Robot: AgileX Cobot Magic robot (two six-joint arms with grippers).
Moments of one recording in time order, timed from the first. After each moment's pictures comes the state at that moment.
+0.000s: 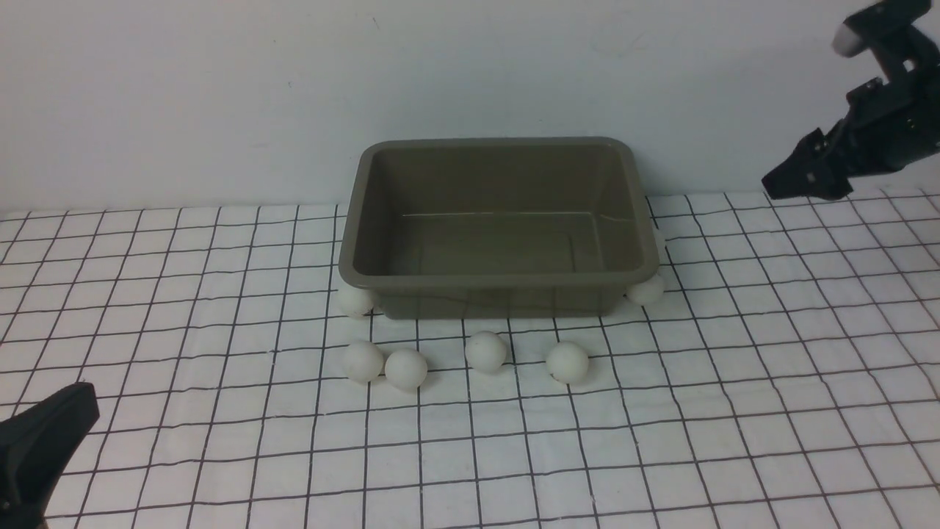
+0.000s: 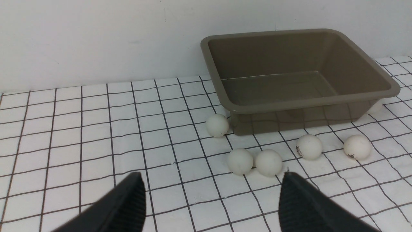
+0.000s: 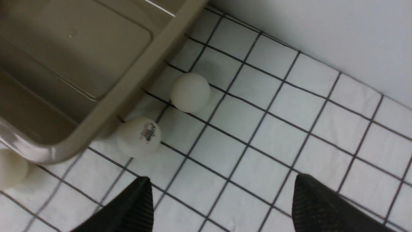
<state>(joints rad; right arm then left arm) -0.11 1.88 -1.57 0.60 0.97 -1.02 0.07 0.36 -0.50 -0.50 0.62 0.40</state>
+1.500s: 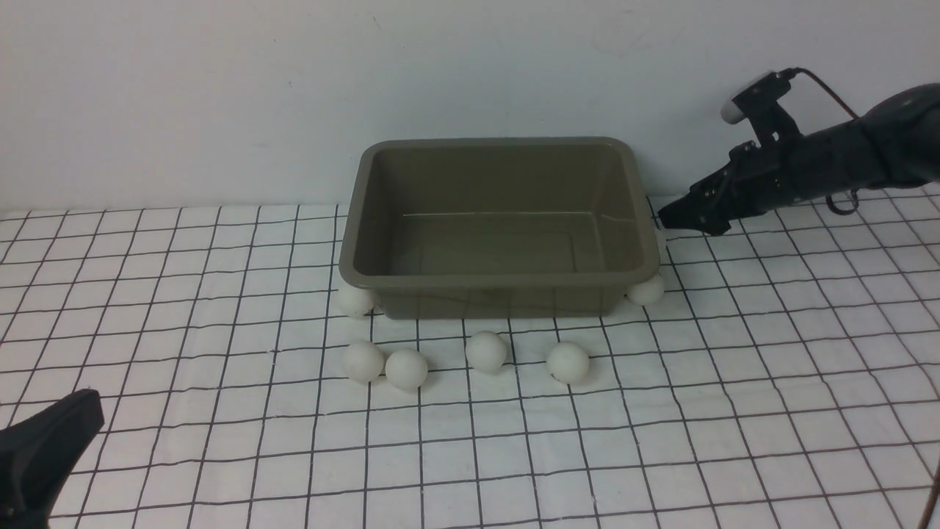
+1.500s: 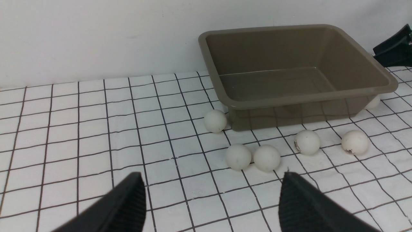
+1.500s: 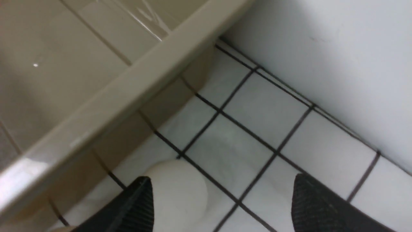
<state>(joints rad) -0.05 2.32 -1.80 0.99 0.89 -1.42 0.07 0.36 -0.50 -0.50 0.64 0.40</state>
